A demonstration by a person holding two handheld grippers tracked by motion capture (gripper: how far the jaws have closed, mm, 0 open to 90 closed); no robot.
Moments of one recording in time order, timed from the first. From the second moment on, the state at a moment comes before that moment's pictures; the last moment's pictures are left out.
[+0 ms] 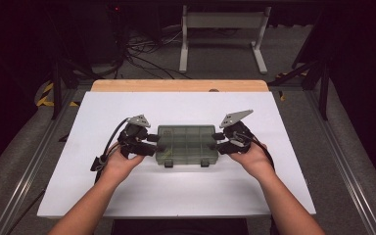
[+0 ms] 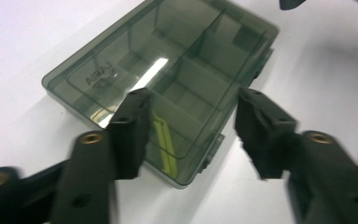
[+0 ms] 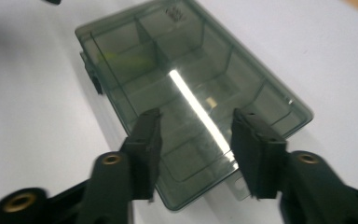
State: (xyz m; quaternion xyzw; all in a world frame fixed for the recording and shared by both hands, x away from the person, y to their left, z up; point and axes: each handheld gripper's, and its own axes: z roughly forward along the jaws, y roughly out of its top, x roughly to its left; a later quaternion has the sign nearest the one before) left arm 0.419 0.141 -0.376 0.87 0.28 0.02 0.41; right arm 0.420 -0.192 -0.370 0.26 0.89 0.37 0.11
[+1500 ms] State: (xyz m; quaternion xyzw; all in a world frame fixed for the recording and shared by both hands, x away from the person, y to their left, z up) left arm 0.345 0.230 -0.401 0.75 0.26 0.14 0.60; right arm 0.348 -0.252 -0.379 0.21 0.77 0.55 0.24
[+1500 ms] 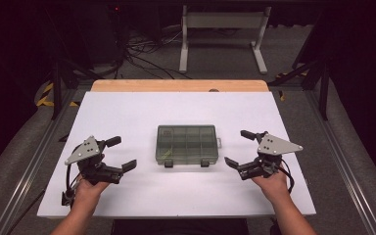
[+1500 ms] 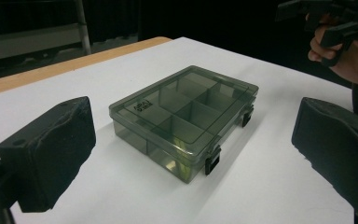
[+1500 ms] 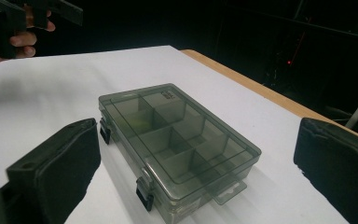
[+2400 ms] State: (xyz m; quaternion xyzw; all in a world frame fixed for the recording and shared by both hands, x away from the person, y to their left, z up) left arm 0.326 0.260 -0.439 0.72 0.27 0.18 0.61; right arm 0.334 -0.278 -0.412 0.22 0.74 0.58 0.26
